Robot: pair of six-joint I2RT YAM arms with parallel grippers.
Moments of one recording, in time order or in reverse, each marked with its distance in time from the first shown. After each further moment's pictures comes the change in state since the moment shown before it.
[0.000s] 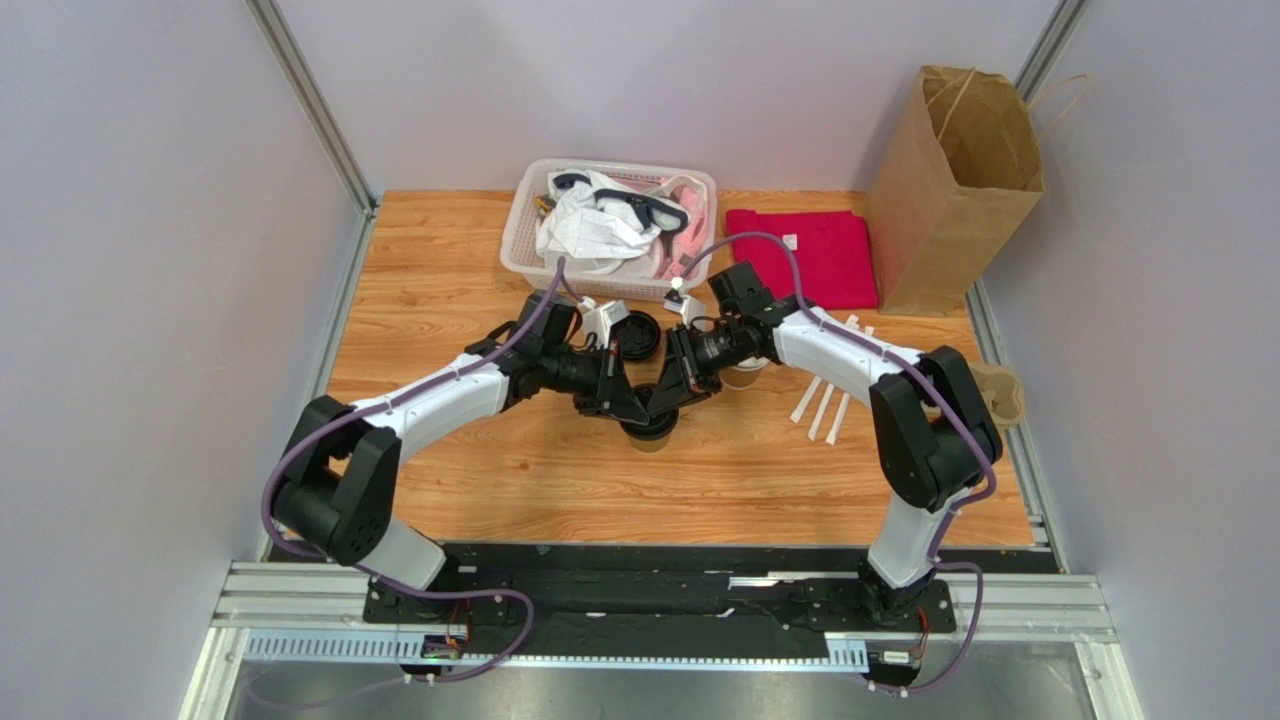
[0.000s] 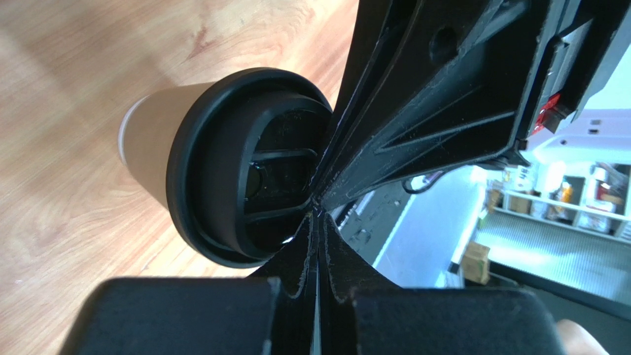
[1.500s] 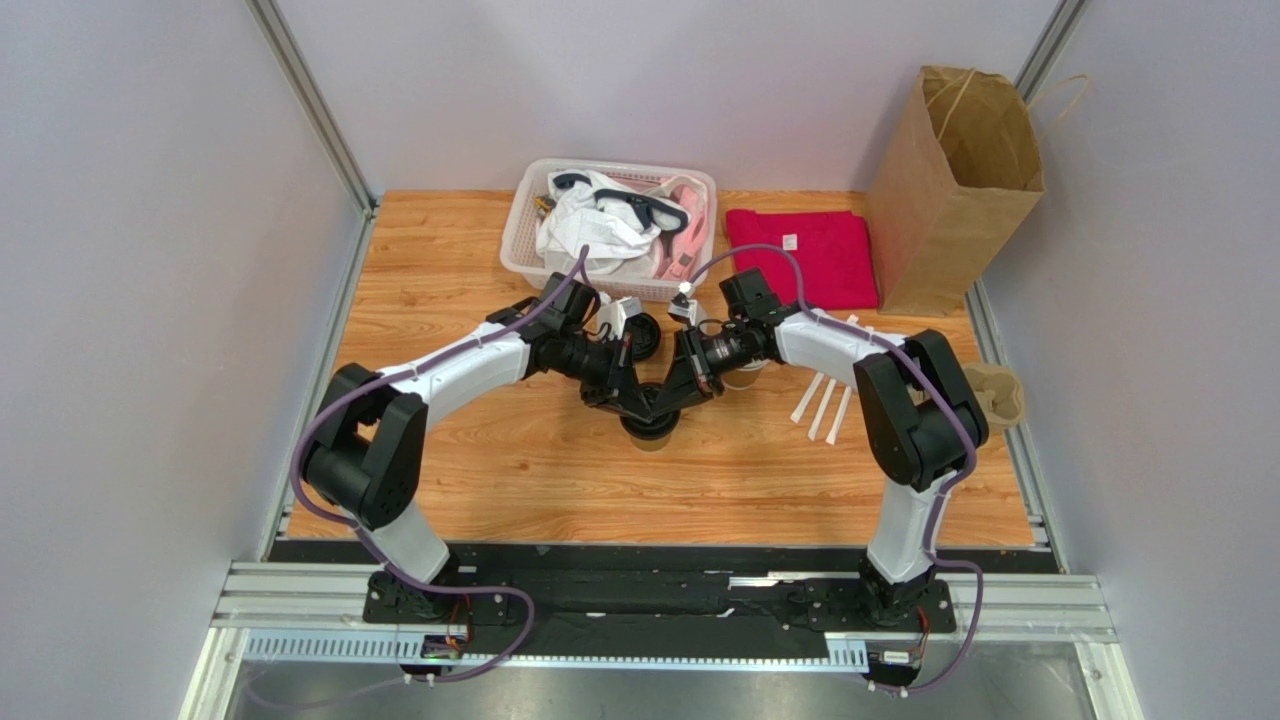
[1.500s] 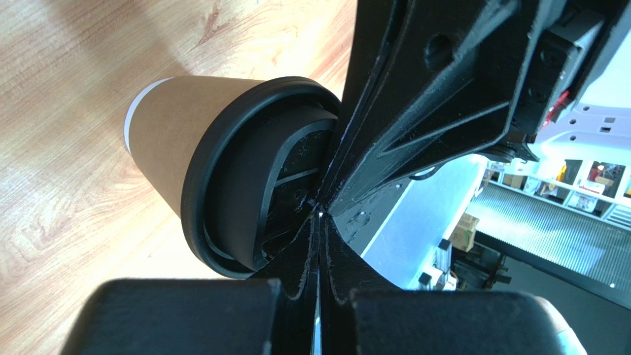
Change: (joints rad) left arm -0.001 0.170 0.195 -0.247 0.009 0.079; right arm -0.065 0.100 -0.045 0.111 -0.226 -0.008
